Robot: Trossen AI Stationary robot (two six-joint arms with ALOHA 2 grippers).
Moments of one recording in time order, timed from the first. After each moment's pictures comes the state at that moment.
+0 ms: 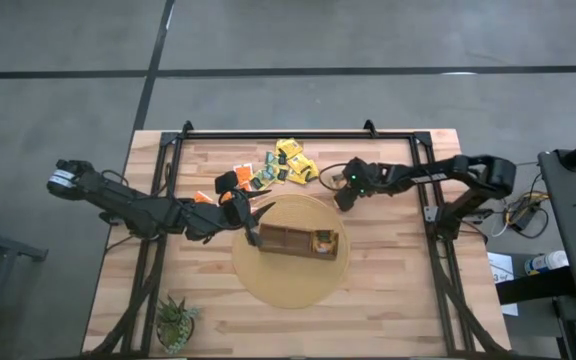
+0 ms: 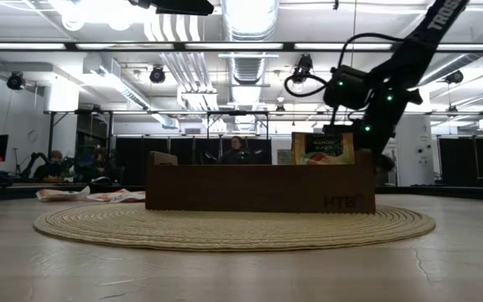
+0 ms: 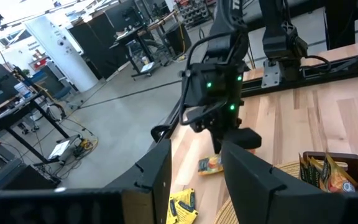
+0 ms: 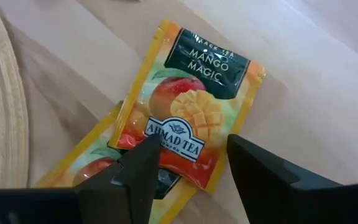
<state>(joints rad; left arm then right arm) -0.29 1.19 0.85 0.19 -0.78 0.29 -0.41 1.59 0.63 -0.13 0.16 0.40</state>
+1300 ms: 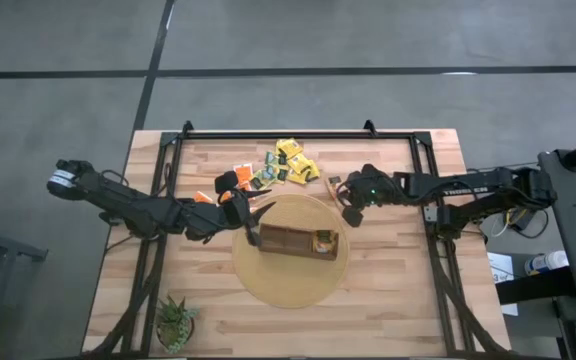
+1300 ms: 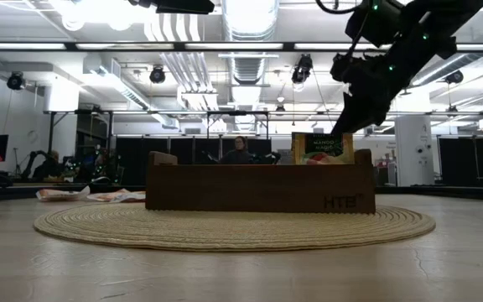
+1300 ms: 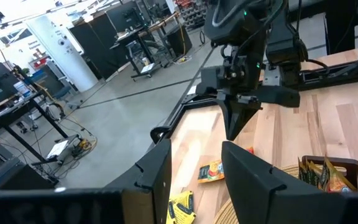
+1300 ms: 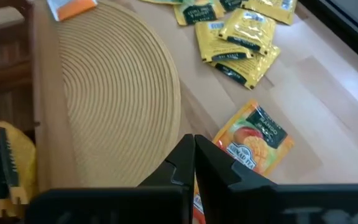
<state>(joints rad) -0.29 1.19 0.85 0.20 -0.78 0.28 -0.17 1.21 0.63 -0.21 0.19 0.25</state>
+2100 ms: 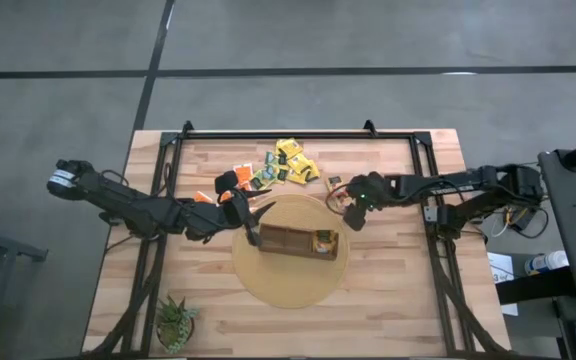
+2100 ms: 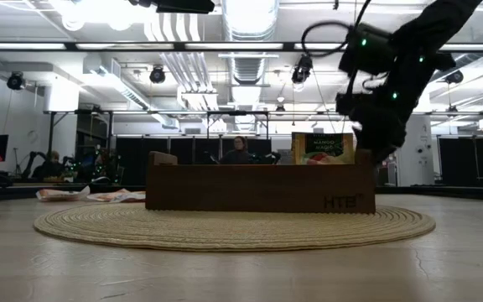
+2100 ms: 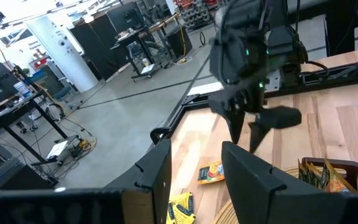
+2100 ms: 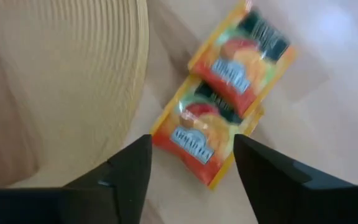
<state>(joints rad) -0.29 1.19 0.85 0.21 -0.78 0.28 -0.19 1.35 0.63 -0.36 0.18 0.37</state>
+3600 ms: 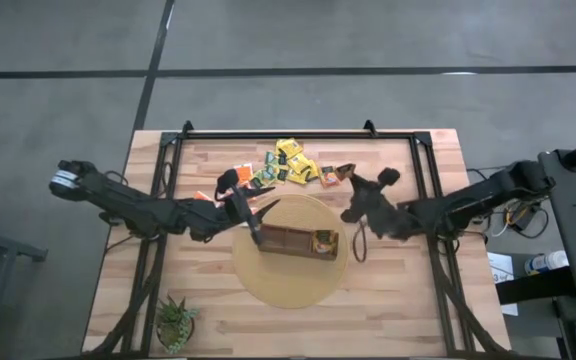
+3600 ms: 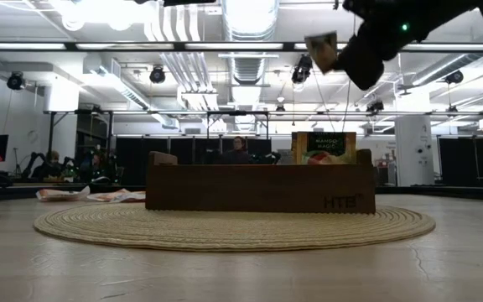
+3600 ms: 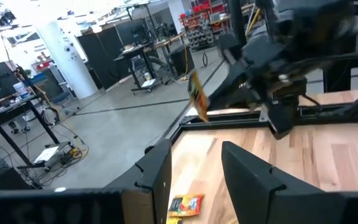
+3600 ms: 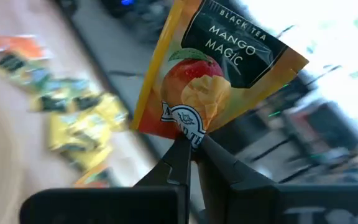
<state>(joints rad) -0.28 1.23 0.85 0.37 -0.77 0.26 0.27 1.24 0.66 0.10 1.29 -0.28</state>
